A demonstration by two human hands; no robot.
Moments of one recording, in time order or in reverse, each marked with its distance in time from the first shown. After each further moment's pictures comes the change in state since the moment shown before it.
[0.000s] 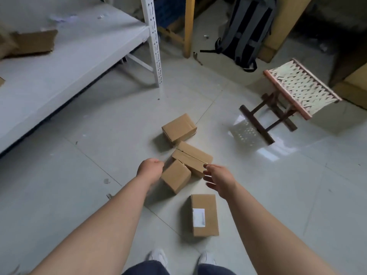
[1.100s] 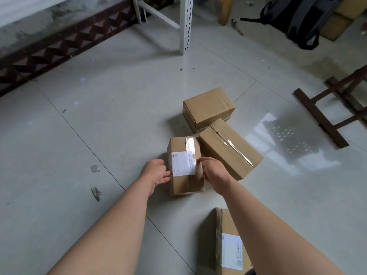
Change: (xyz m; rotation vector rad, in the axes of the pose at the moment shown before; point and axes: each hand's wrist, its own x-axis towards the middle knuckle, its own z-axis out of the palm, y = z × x) left_hand 0.240 -0.173 0.091 -0.443 -0.053 -0.141; right_hand 0.255 0.106 0.123 -0.269 -0.127 -0.157
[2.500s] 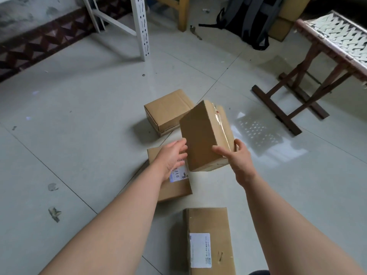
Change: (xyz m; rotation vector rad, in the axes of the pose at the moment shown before) left_hand -0.021 0.050 0.129 -0.128 -0.349 0.189; right_hand -0.005 0.021 -0.159 0.183 0.343 -0.225
